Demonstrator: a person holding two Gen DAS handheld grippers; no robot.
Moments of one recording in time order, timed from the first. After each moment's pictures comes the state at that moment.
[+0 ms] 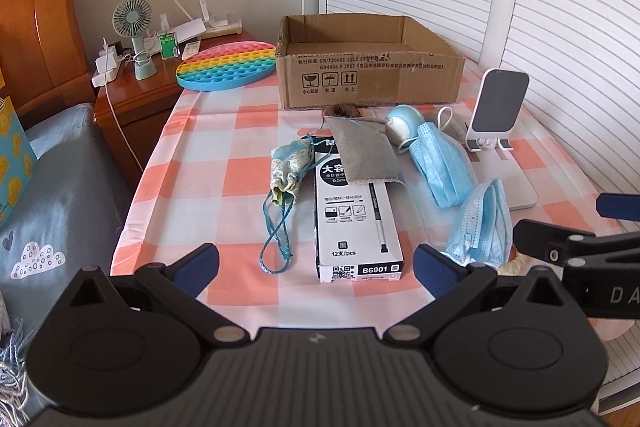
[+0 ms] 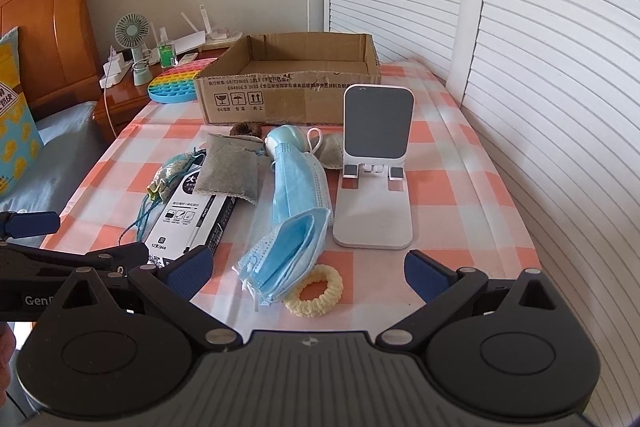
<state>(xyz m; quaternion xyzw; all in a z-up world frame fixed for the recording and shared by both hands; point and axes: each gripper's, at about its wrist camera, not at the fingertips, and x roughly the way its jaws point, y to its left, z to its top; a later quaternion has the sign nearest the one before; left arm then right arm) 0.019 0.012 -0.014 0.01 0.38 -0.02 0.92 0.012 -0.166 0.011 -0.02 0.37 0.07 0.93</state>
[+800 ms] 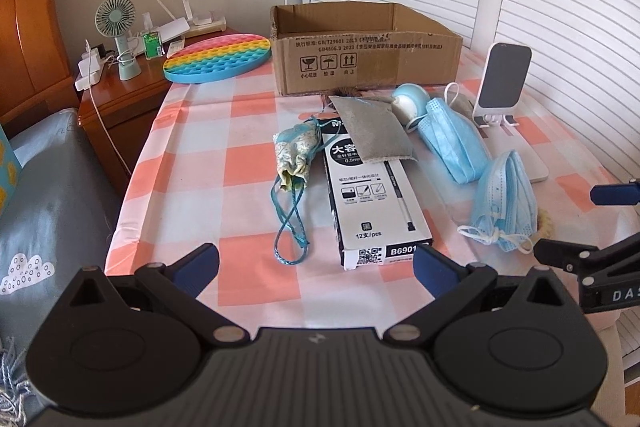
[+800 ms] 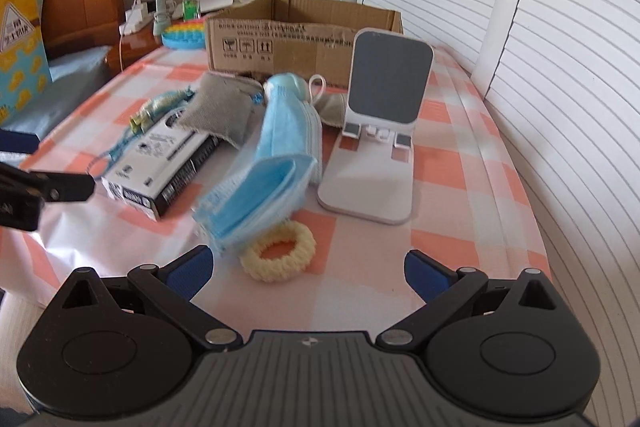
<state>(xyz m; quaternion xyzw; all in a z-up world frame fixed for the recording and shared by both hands) 0.023 0.032 -0.039 0.02 0.38 -0.05 0.92 0.023 -0.185 -0.036 -0.10 0.39 0.11 0.91</state>
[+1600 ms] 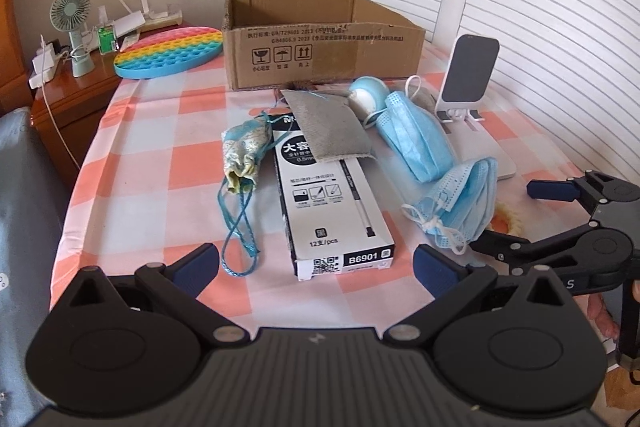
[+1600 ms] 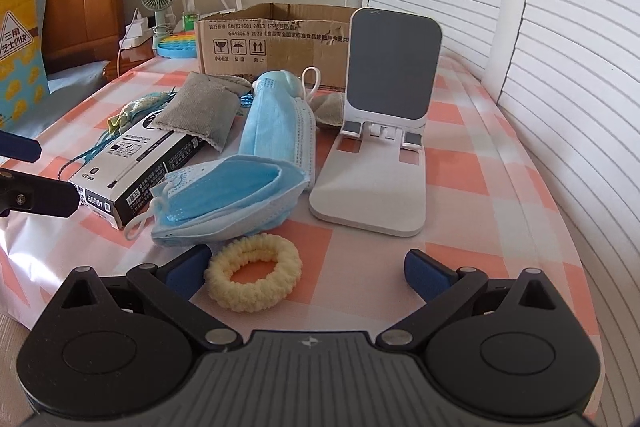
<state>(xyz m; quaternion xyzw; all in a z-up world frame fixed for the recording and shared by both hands) 0.037 0.022 -0.049 0.01 0.38 -0.12 0.92 0.047 -0.193 -0.074 -0.08 0.35 0.13 0.92</state>
